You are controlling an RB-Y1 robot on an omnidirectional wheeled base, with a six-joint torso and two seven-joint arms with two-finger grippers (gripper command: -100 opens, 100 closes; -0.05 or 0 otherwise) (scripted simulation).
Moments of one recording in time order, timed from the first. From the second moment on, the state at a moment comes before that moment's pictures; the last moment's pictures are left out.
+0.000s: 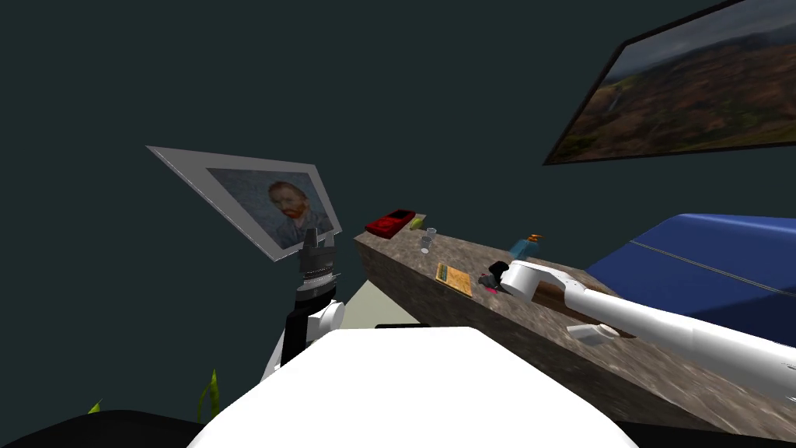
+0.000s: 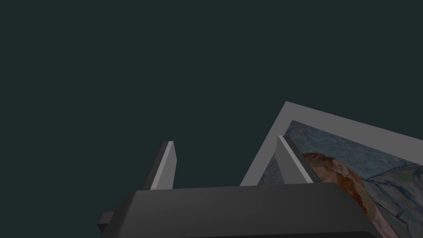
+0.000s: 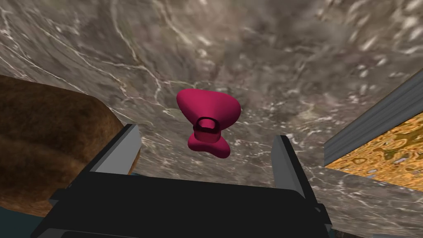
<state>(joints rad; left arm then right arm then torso) 0.47 0.00 -0.01 -2.38 0.05 -0.50 -0.10 -0.01 -1.42 0.54 -1.77 -0.75 0.98 0.48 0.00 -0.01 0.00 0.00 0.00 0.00</state>
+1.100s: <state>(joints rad) 0.47 0.00 -0.01 -2.38 0.05 -0.50 -0.10 -0.01 -1.39 0.56 -1.70 -0.73 0.99 0.49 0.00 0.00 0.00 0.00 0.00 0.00</state>
